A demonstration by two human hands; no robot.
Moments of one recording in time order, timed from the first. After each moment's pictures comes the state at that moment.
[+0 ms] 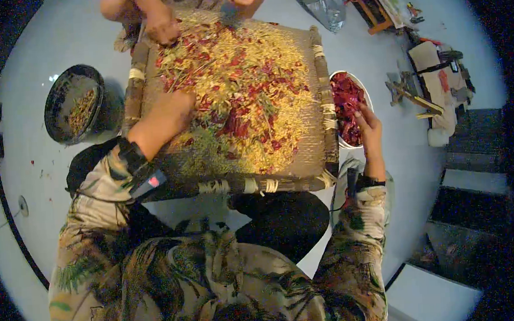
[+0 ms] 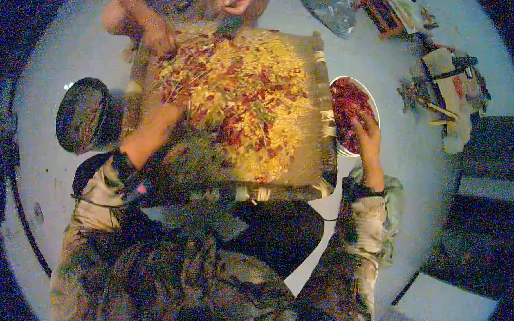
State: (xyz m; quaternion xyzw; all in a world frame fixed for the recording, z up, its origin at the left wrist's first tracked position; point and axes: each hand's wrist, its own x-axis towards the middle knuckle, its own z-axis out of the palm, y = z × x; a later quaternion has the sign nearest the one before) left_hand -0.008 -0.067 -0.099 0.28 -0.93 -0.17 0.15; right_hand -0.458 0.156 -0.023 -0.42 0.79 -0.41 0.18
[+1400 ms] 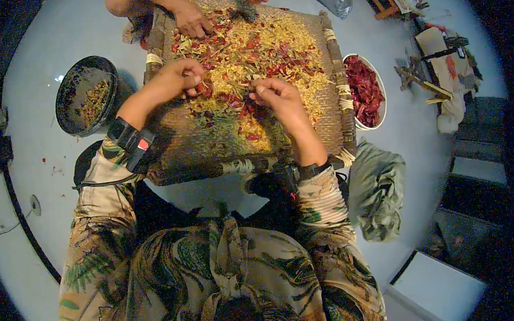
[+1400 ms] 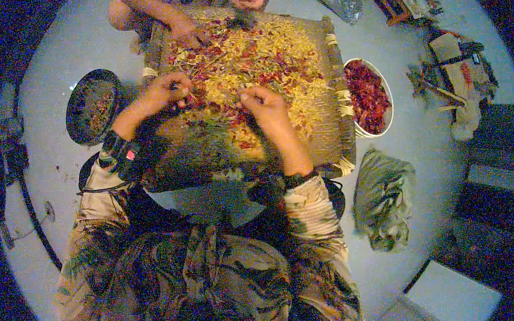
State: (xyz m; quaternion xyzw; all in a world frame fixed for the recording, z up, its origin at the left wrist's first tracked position) left_hand 0.027 -0.102 -0.075 0.29 -0.69 -0.65 0.12; right_hand -0.204 0.057 -0.067 -0.42 0.63 -0.46 0.46
